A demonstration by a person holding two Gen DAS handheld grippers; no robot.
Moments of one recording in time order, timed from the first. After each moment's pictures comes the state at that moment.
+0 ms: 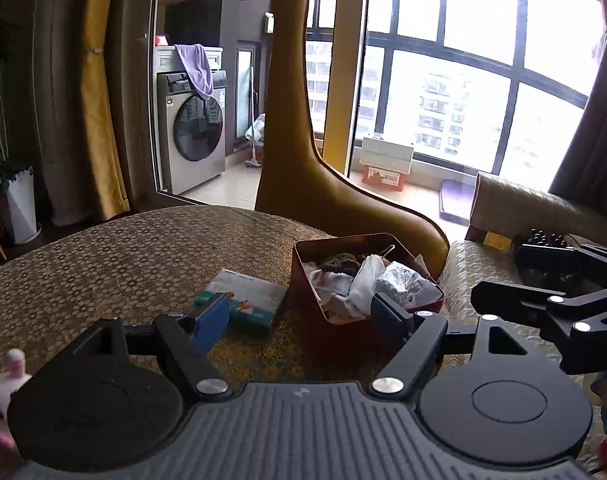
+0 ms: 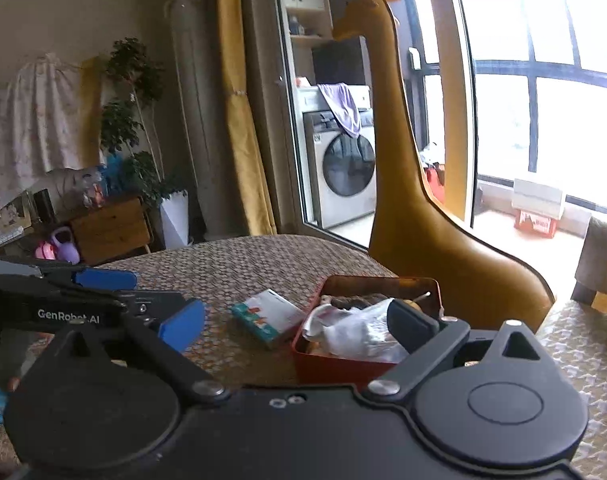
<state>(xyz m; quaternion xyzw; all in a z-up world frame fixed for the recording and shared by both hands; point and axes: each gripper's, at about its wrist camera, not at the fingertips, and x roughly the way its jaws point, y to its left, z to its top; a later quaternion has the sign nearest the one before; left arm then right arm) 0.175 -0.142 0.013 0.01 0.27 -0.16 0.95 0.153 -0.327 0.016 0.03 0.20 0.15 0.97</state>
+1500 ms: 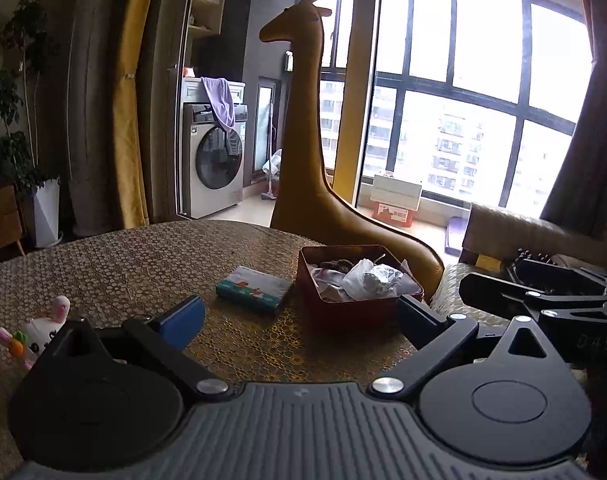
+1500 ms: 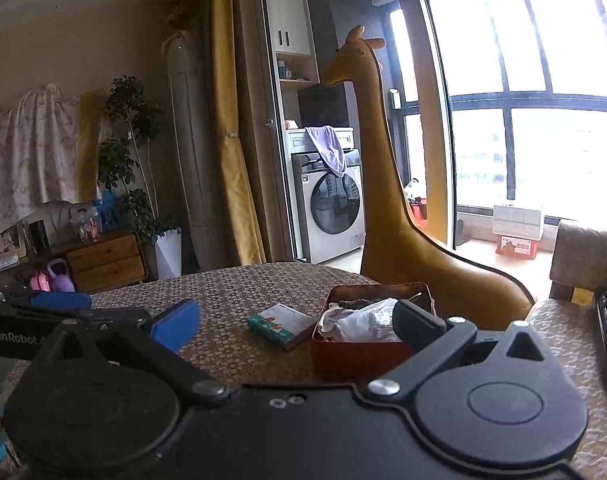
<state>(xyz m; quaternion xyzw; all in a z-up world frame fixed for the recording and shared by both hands) 0.069 -0.123 0.012 -0.02 0.21 -0.13 0.97 0.068 -0.309 0.007 0.05 0.14 0.11 0.98</state>
